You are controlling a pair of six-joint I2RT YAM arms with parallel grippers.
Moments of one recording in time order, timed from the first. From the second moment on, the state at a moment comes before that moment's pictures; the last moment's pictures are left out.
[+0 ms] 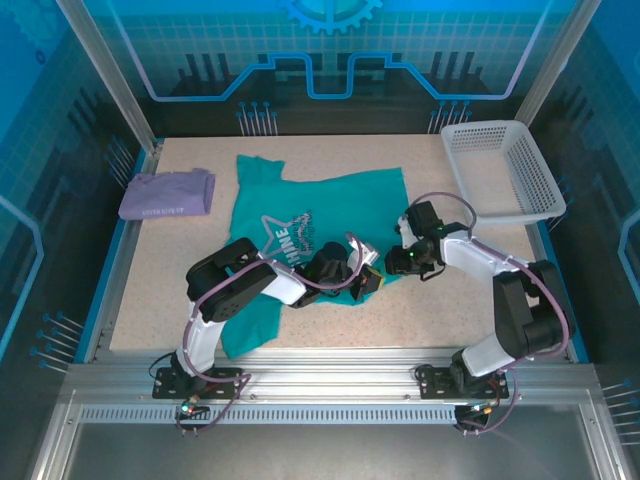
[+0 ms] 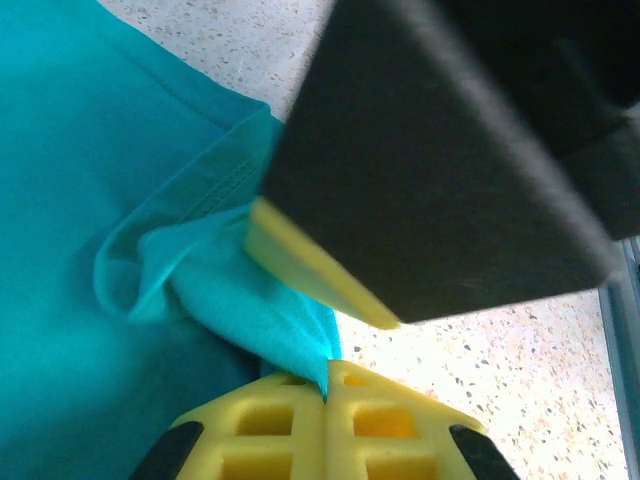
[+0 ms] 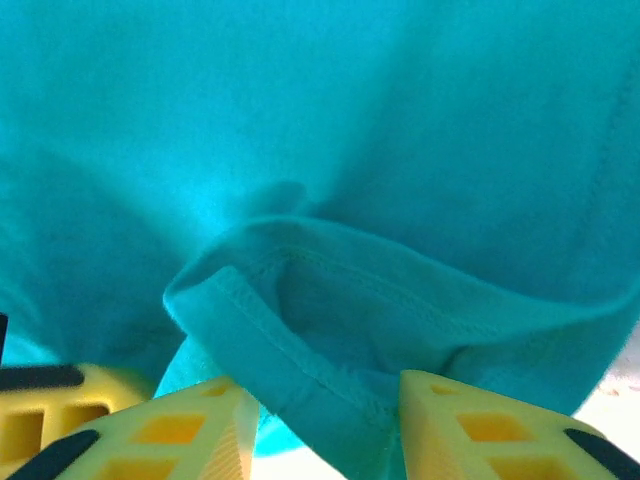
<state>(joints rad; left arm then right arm) -0.84 2.05 0.87 0.75 0.41 -0.35 0.29 1.53 0.88 -0.61 -0.21 0.22</state>
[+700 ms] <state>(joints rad) -0.84 2.05 0.89 0.76 0.42 -0.35 0.05 1.32 0.70 -0.64 -0.60 0.22</state>
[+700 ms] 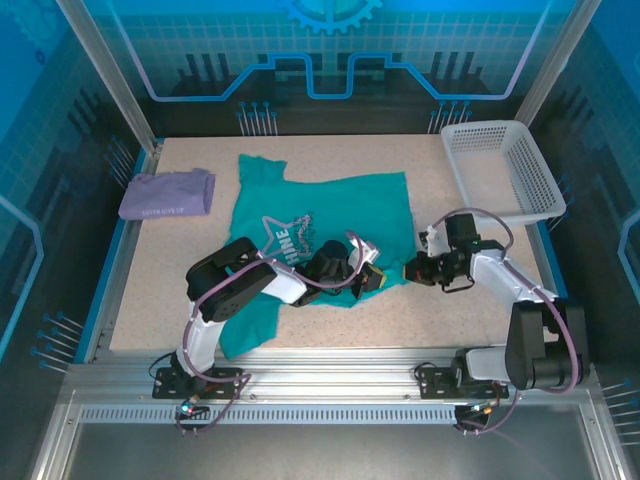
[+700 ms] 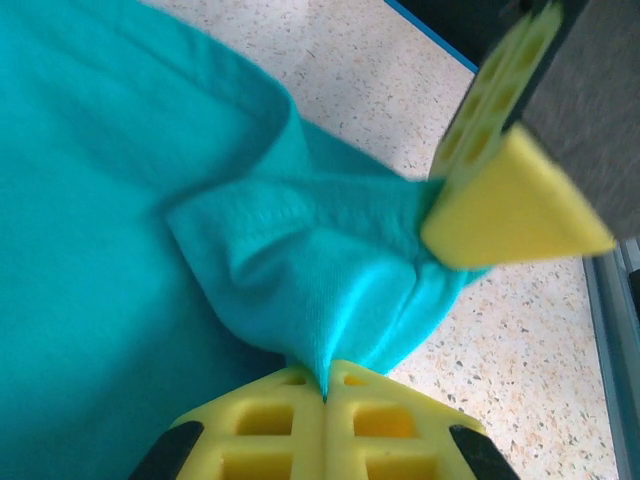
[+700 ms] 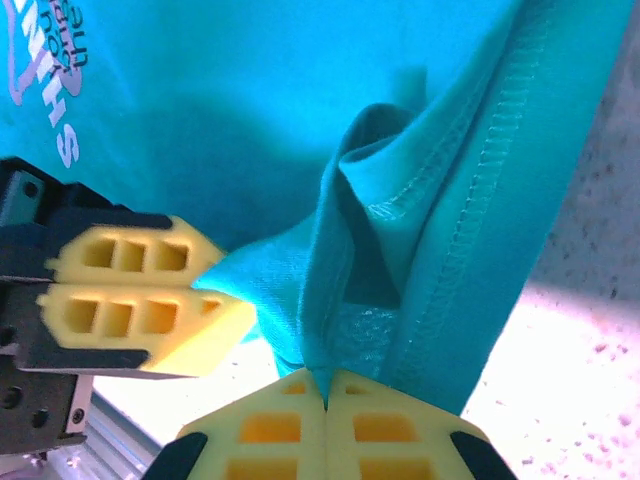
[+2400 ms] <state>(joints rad) -0.84 2.05 0.89 0.76 0.44 -0.36 0.00 1.33 0.71 -0.58 -0.54 0.23</state>
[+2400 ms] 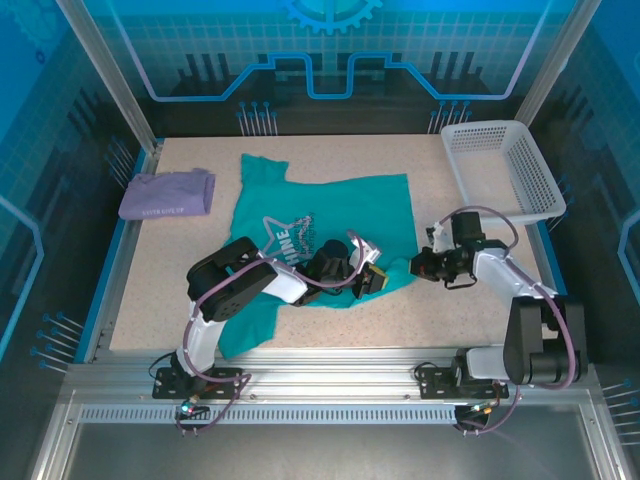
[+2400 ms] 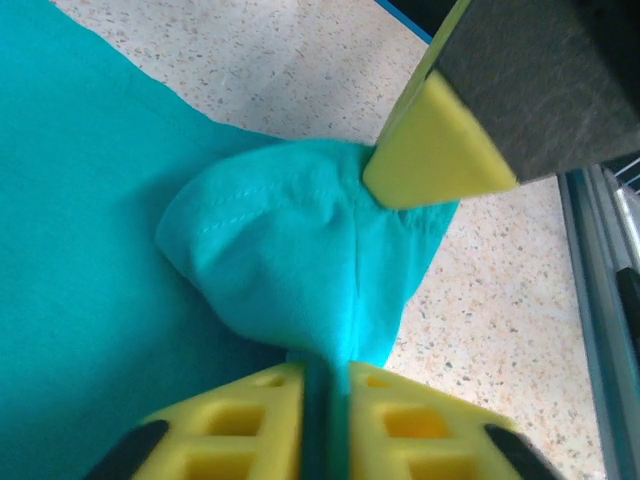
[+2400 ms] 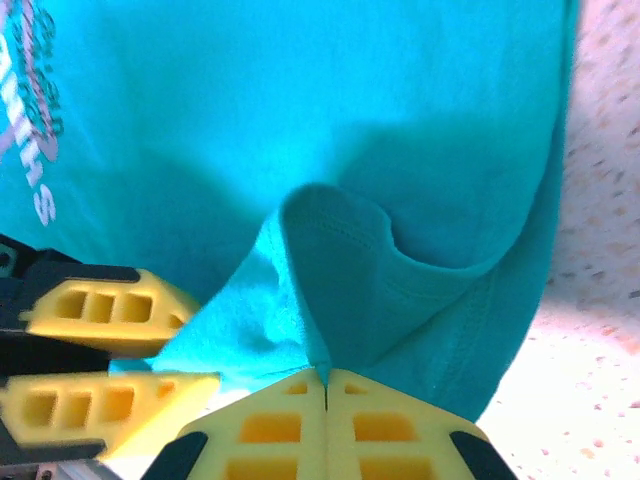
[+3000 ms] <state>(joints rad) -0.50 1.27 0.49 0.10 0.07 -0.71 -0.14 1.43 0.71 -0.40 -0.56 0.30</state>
